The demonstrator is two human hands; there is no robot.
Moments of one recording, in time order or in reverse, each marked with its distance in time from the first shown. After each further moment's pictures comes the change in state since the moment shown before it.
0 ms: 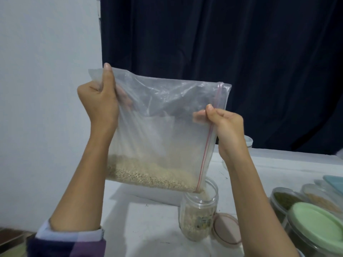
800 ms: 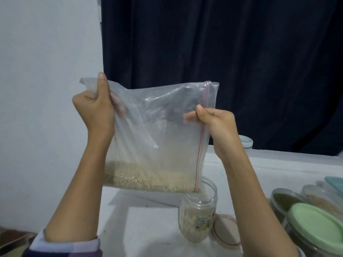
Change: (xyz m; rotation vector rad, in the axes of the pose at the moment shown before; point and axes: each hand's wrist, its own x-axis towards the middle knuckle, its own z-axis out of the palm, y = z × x) left_hand -0.004 -0.008 -0.010 -0.001 0.063 -0.033; right_hand -0.003 -0.007 0.005 -0.064 -0.112 0.006
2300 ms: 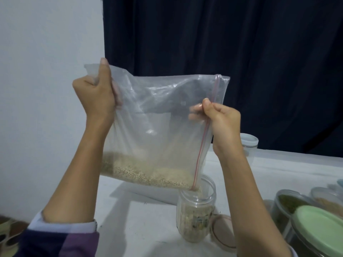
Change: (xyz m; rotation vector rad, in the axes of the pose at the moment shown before) left_hand 0.002 0.006 0.014 0.029 0.064 0.032; right_hand 0.003 0.018 -0.007 0.128 0.058 -0.077
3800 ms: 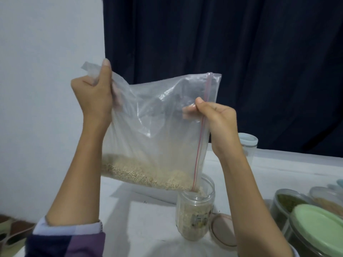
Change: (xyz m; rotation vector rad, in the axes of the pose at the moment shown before) left_hand 0.005 -0.008 -0.008 0.038 -0.026 -0.005; right_hand -0.003 -0.005 -0.001 0.021 -0.068 -0.018
